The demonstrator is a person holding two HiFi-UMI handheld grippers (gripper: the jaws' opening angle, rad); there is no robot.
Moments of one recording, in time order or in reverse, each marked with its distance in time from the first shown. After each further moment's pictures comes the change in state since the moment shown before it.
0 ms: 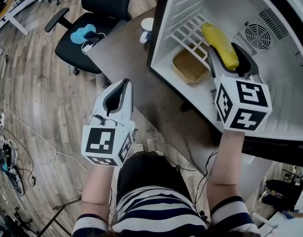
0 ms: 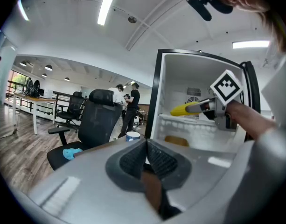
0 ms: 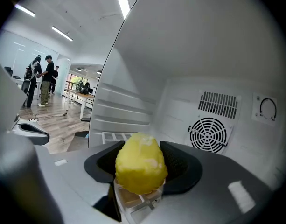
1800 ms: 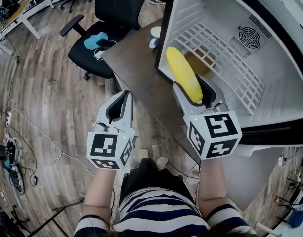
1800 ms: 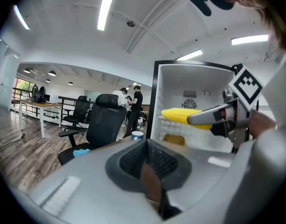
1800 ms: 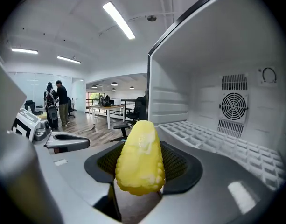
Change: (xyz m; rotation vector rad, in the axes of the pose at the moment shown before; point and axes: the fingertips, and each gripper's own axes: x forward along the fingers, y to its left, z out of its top) left arm -0.074 -0.003 0.002 0.024 0.001 0.058; right arm -0.084 0.125 -0.017 0.159 -0.012 0.320
